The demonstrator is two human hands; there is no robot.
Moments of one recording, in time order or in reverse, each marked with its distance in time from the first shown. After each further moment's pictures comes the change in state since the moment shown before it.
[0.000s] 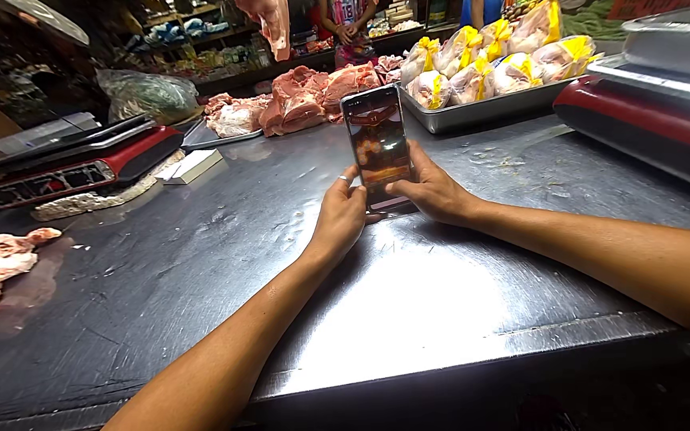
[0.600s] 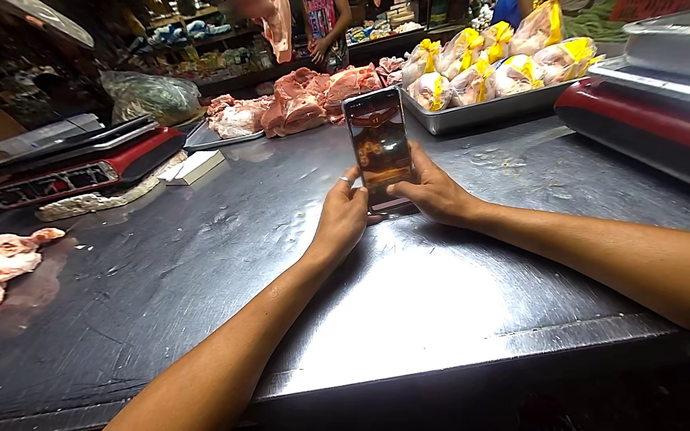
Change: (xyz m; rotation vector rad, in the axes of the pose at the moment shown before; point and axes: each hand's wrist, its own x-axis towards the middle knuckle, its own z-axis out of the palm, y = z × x) left_hand 0.001 -0.001 0.000 -0.008 -0.005 -0.001; right_hand 0.000 -0.001 0.000 0.009 0.000 0.002
